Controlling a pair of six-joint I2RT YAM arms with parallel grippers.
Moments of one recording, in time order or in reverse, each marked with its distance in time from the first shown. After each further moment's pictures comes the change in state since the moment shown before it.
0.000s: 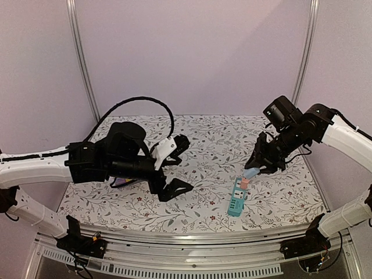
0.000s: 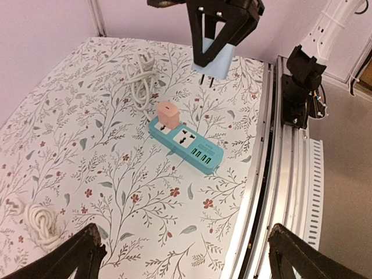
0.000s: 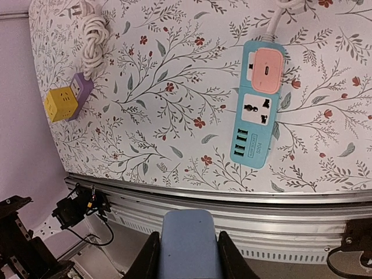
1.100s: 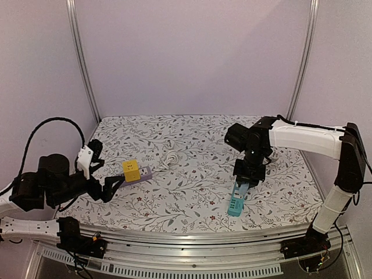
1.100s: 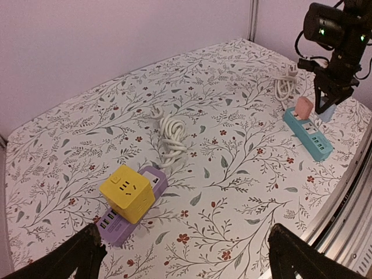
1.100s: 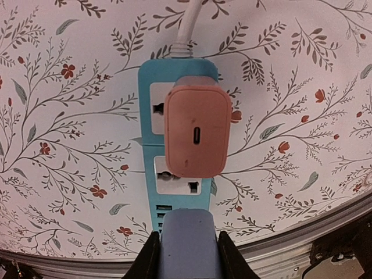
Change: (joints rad) left arm -0.001 -0.789 -0.396 -0.325 -0.595 -0.242; right arm 0.084 0.417 0.040 -0.053 0.295 0.069
